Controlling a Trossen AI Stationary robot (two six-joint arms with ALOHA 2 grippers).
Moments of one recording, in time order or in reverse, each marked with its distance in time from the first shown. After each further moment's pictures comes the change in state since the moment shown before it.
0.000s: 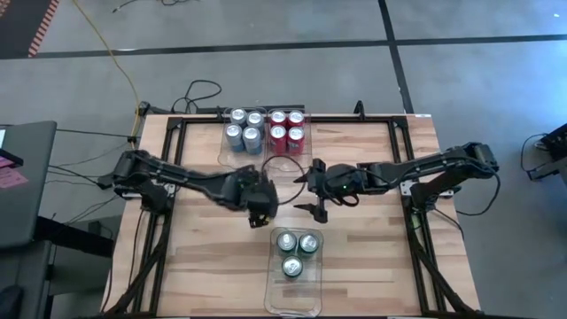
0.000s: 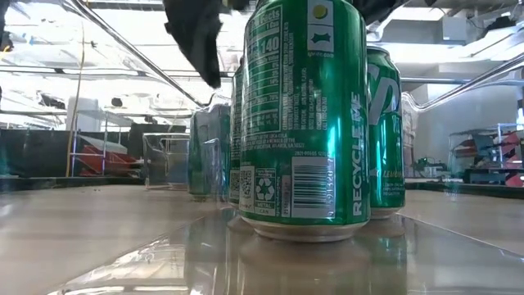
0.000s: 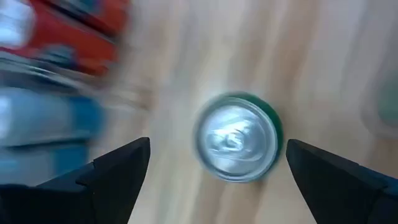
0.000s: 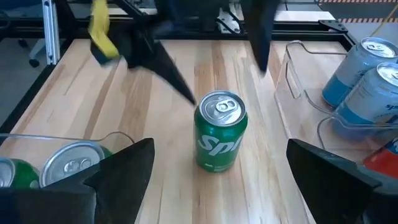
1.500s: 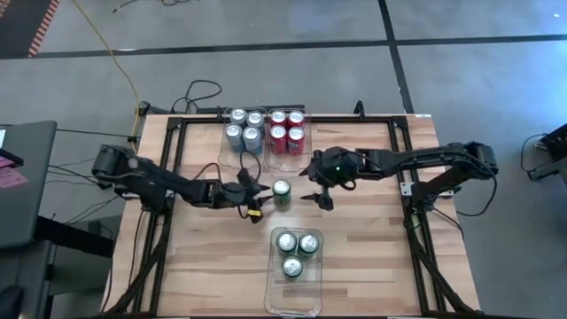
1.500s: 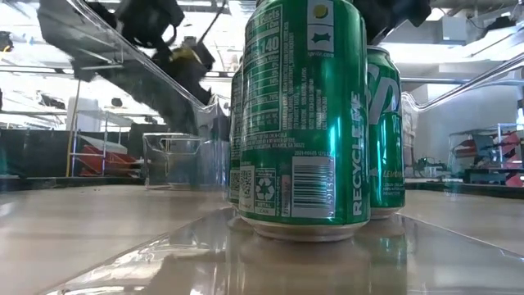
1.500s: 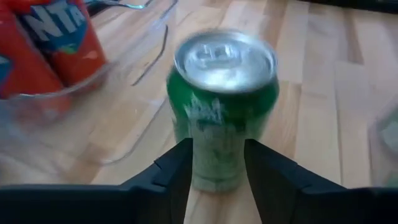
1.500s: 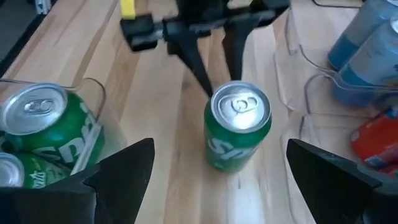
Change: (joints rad) left arm 0.099 -0.218 -0.931 1.501 0.034 0.125; right arm -0.166 0.001 -0.001 -0.148 -0.208 -0.125
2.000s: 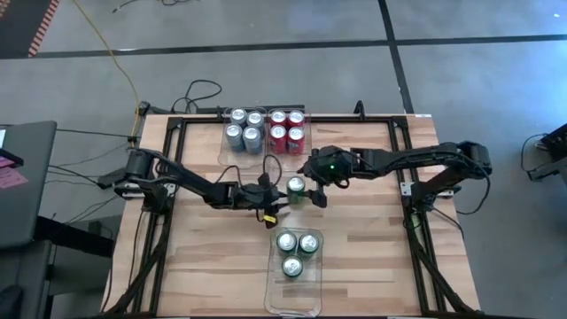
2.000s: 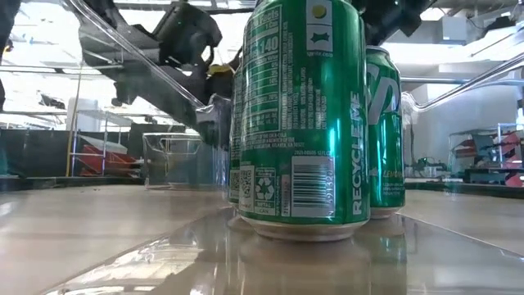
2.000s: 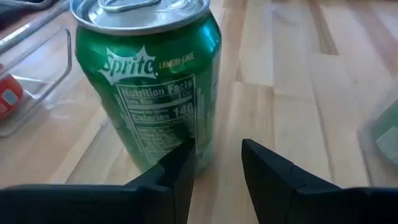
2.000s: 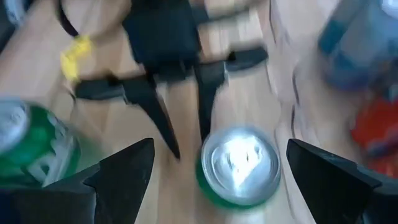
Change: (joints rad) left arm 0.033 0.294 0.155 0.177 0.164 0.103; right arm -0.028 0.052 0.002 0.052 0.005 0.071
